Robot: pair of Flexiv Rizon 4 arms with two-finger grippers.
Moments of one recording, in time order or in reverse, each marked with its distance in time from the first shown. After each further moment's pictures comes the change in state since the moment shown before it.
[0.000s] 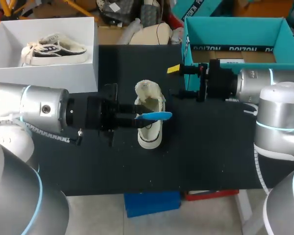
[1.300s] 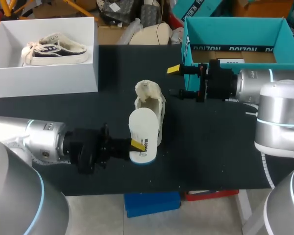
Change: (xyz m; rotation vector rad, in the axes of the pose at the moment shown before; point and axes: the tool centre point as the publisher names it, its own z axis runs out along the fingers) left arm 0.073 0.080 -0.019 0.045 -0.004 0.636; right arm 0.000 0.000 0.000 -0.001 0.002 0.000
